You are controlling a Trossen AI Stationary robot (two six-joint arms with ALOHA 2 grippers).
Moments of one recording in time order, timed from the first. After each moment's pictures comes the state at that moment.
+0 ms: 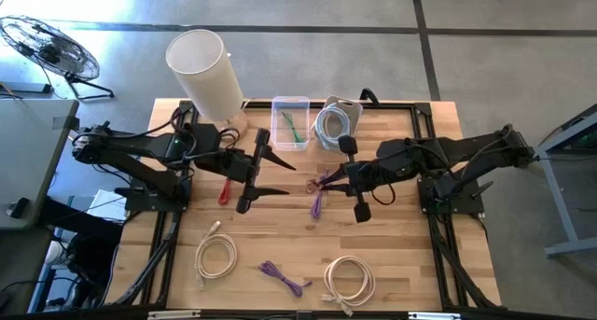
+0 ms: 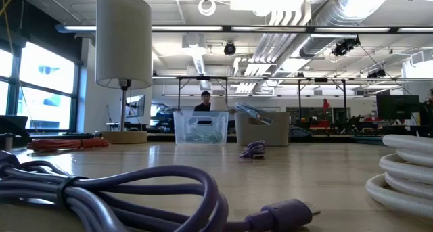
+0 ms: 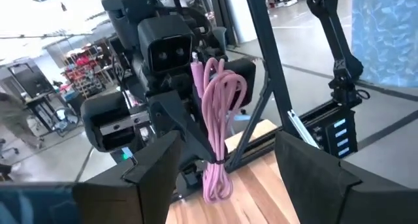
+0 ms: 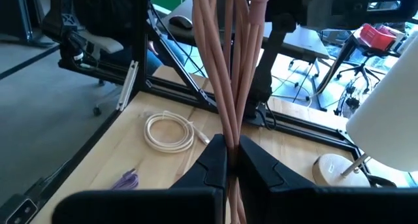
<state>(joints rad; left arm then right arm) -0.16 1.22 1.29 -0.05 0.08 0.38 0.24 1.34 1.43 -0.38 0.09 -0.17</state>
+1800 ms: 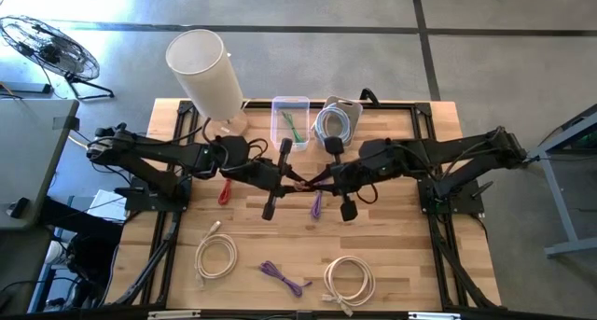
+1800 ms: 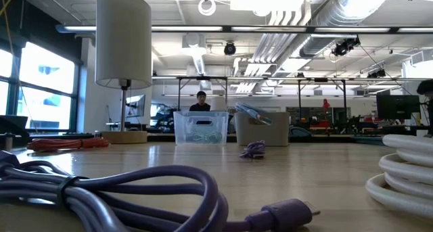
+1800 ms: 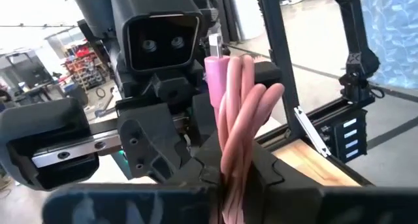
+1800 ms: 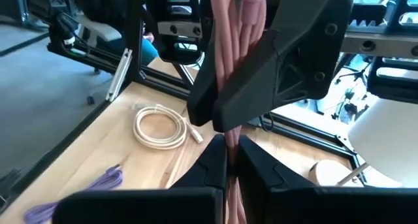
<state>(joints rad) -0.16 1.38 1.29 0.11 0.06 0.35 0.19 1.41 1.43 -0.33 0.05 -0.25</state>
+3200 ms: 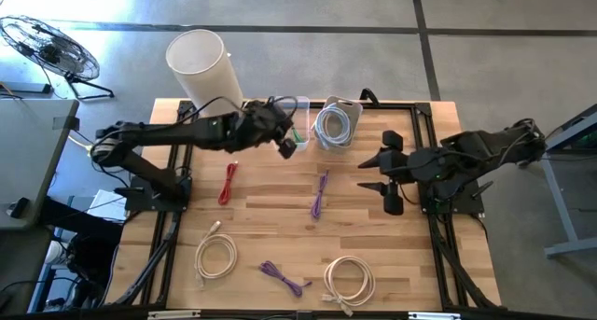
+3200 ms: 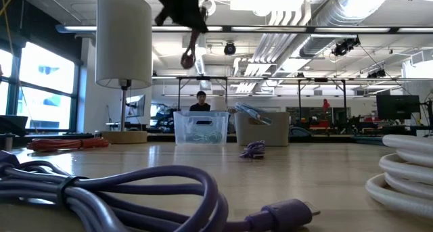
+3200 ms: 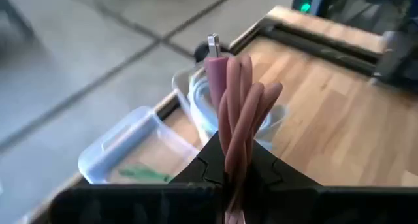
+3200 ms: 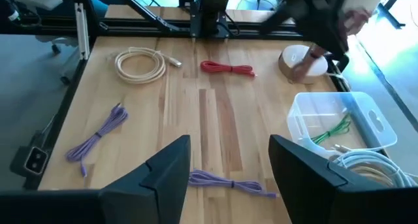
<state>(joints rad) 0.15 1.42 1.29 -0.39 -0.49 -0.26 0.36 1.16 1.43 -0.87 0.38 0.20</state>
